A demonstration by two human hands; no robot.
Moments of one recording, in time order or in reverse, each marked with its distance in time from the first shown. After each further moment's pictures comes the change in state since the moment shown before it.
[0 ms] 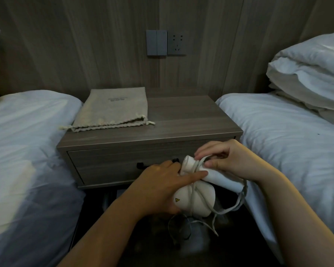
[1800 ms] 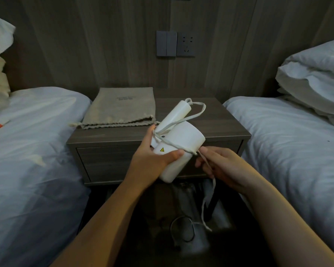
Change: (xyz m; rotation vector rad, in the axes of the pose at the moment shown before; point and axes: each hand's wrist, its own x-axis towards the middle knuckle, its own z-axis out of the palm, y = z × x) left_hand 0.005 -0.024 -0.018 -1.215 0.513 -0.768; right_hand 0.013 -0.007 0.040 0.448 0.112 0.248
